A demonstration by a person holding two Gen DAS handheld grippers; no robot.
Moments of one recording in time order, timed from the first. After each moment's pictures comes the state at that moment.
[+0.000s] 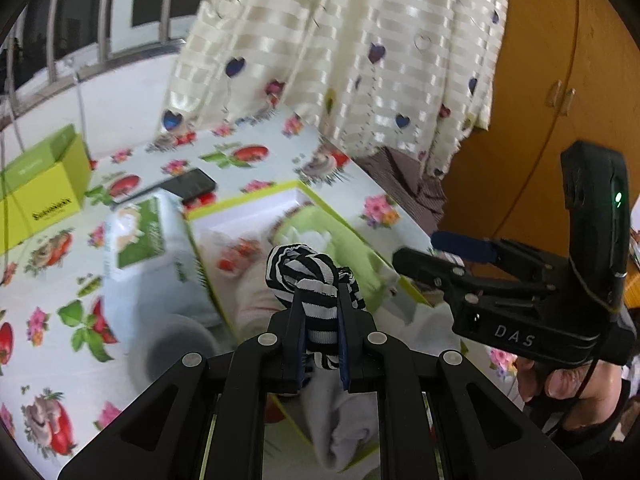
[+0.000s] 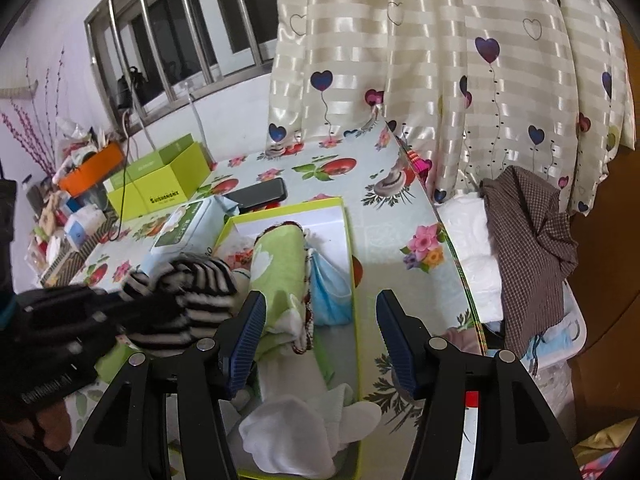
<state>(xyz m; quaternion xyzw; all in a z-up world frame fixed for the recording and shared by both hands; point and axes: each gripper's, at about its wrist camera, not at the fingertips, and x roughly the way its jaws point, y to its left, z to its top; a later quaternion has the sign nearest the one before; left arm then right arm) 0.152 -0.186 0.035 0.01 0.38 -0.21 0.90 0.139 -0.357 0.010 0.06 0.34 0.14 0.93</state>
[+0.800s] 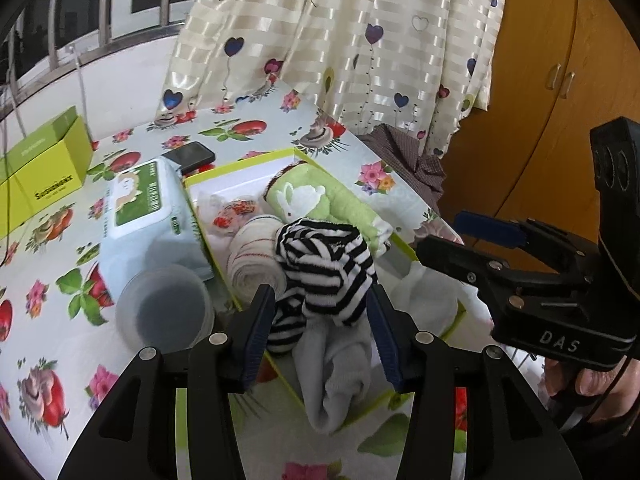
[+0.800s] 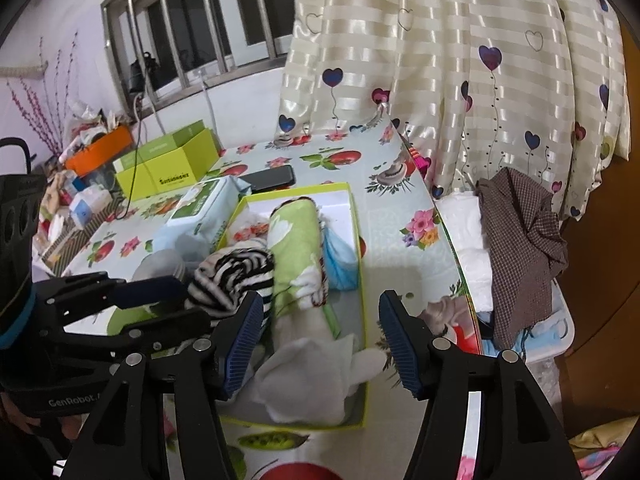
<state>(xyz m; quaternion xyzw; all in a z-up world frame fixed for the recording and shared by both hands) 0.122 -0.183 0.027 0.02 0.40 -0.19 0.90 0.099 -0.349 0.016 0.03 0.34 0.14 0.93</state>
